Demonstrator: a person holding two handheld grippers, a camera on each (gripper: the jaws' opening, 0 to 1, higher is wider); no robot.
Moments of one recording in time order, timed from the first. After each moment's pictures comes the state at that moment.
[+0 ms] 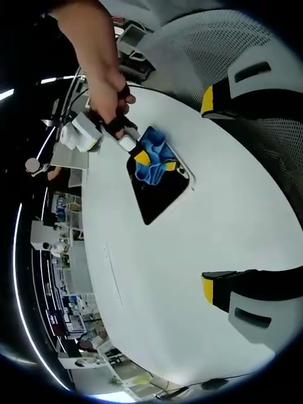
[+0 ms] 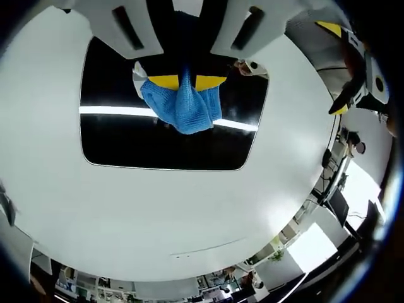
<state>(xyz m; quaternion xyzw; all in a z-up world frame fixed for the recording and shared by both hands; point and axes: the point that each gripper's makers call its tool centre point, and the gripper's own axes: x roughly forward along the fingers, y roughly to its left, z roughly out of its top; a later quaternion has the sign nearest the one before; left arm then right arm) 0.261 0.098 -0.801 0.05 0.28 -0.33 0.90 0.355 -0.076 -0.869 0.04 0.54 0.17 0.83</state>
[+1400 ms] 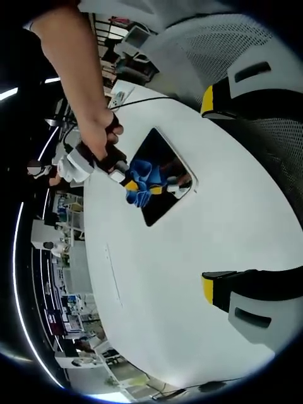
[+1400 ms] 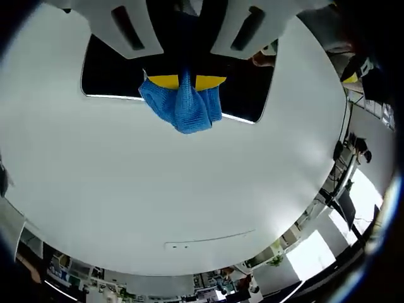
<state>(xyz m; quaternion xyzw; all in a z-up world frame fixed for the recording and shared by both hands) 0.262 0.095 -0.799 0.03 0.28 -0.33 0.90 0.430 -0.070 -0.870 0.00 0.53 0.16 0.83</state>
